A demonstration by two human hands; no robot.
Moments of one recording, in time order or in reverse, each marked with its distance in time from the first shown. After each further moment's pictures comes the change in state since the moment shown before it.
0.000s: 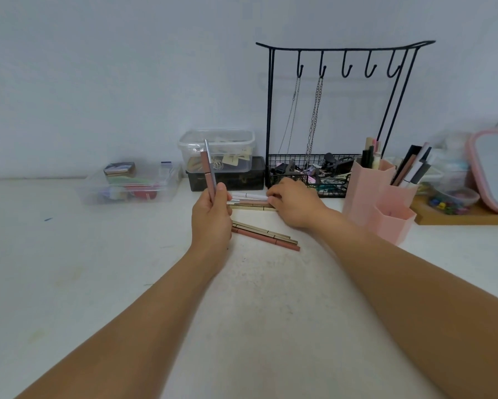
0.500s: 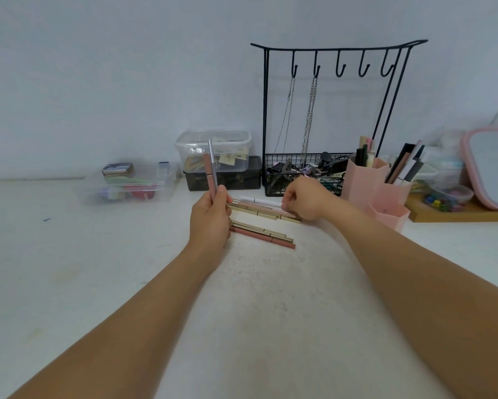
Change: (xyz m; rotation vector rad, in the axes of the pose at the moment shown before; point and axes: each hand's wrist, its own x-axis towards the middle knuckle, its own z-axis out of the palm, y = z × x) left_hand -0.003 0.002 -0.001 -0.009 -0.062 -0.071; right_hand -0.009 0.016 -0.025 0.162 -0.092 0.085
